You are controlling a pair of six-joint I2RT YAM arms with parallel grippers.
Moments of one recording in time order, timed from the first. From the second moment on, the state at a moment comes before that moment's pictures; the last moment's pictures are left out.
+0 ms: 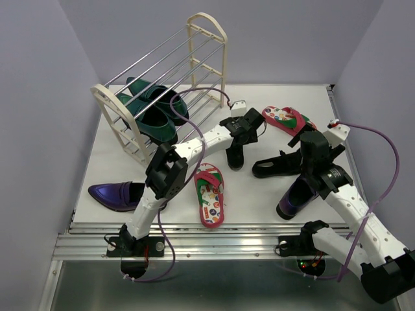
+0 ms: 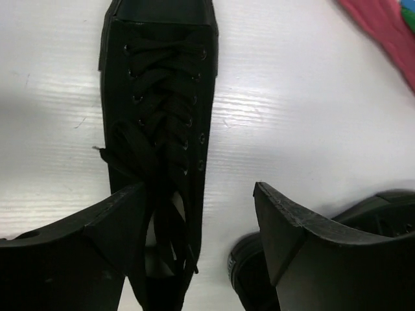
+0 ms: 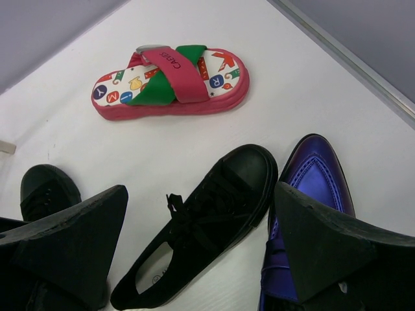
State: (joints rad) left arm -0.90 2.22 1.98 -0.71 -0.48 -0.89; right arm 0.36 0.88 0.80 -0.41 0.80 0.63
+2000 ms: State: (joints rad) left arm -0.72 1.43 1.97 -0.84 -0.73 -0.46; right arm 0.57 1.71 1.04 -0.15 0.13 0.42
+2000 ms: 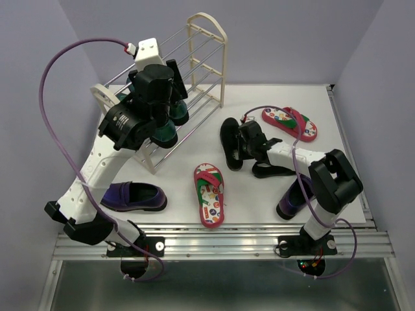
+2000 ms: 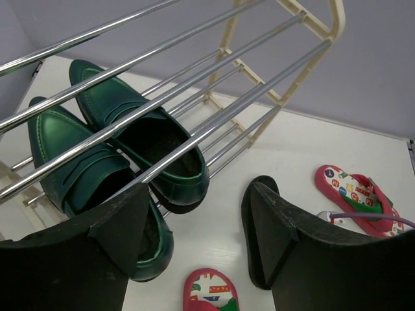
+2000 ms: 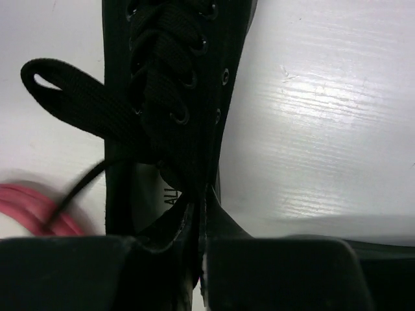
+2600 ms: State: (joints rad) left arm -0.67 1.37 1.88 -0.81 -0.69 -0.44; right arm 0.58 1.62 1.11 -0.23 0.06 0.15
